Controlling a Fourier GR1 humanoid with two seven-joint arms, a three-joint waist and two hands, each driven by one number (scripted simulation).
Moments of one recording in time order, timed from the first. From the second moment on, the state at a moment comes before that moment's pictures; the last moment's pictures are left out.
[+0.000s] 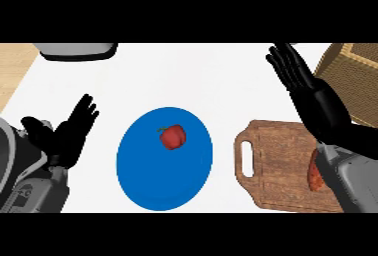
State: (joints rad) left arm -0.17 0.37 -0.14 -1.32 0.42 0.17 0.06; right arm -0.41 -0.38 0.22 -1.61 -0.27 0.01 -0.13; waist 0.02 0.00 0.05
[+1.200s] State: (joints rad) left arm -0.22 0.56 -0.18 -1.48 0.15 0.17 -0.05; right arm -0.52 -0.50 0.27 -1.42 0.11 -0.45 0.46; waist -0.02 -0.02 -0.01
